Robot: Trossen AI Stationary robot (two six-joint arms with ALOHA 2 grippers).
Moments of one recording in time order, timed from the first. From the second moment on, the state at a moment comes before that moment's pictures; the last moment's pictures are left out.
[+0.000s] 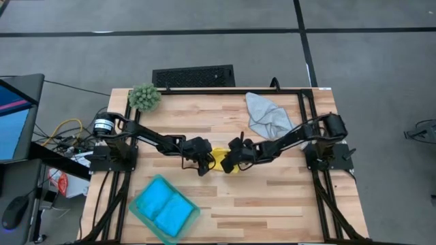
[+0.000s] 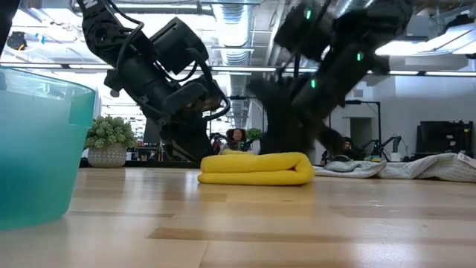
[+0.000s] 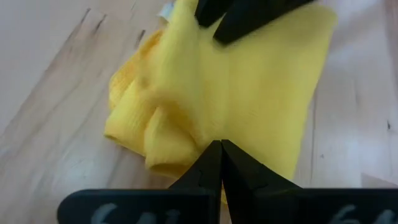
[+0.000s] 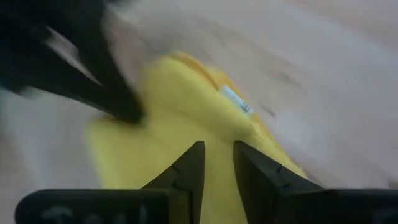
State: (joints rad) left arm -0.01 1.77 0.75 0.25 0.04 -0.37; right arm 0.14 1.84 0.91 0.03 0.34 0.85
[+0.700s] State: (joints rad) left arm 0.00 1.77 0.74 0.30 0.01 -0.45; right arm 0.40 1.72 0.64 0.38 0.61 0.75
